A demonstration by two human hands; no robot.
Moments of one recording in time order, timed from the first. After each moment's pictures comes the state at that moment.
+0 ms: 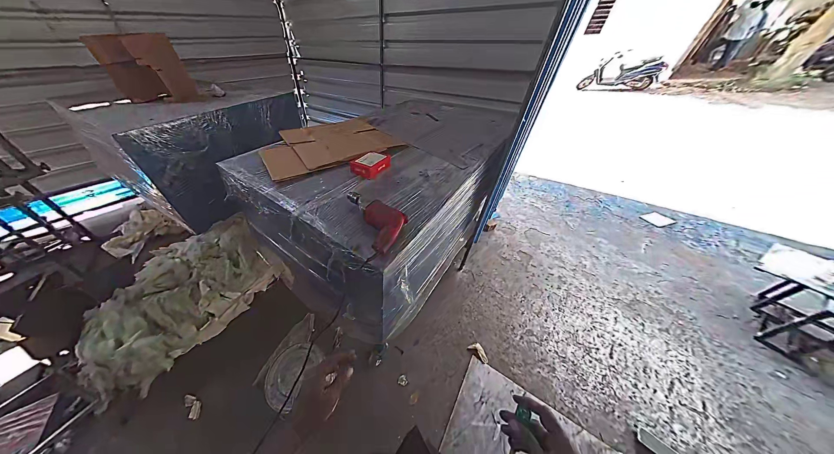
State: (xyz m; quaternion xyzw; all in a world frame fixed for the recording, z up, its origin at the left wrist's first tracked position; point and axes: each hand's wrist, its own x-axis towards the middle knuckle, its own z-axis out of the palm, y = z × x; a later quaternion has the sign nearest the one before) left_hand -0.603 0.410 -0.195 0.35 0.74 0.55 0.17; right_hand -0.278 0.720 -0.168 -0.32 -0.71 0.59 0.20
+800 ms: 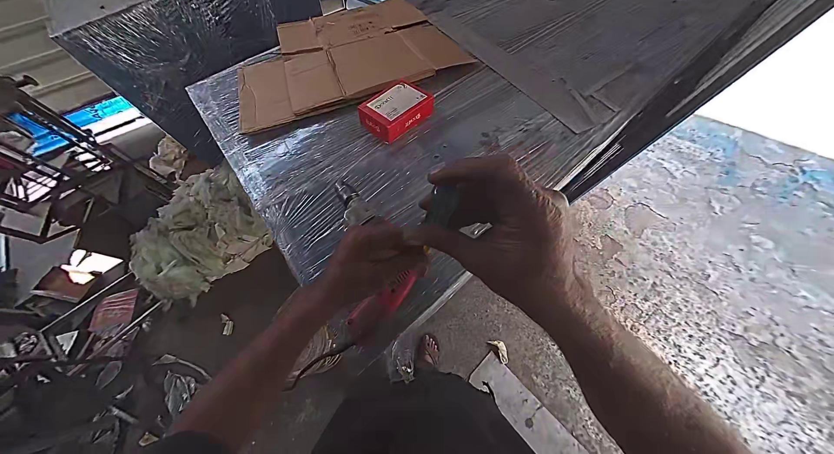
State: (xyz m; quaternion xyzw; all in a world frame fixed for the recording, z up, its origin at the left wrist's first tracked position) left_hand -0.882 0.735 -0.027 0.49 0.66 0.57 0.07; right_hand -0.795 0.932 0.058 0.20 -0.80 0.48 0.31
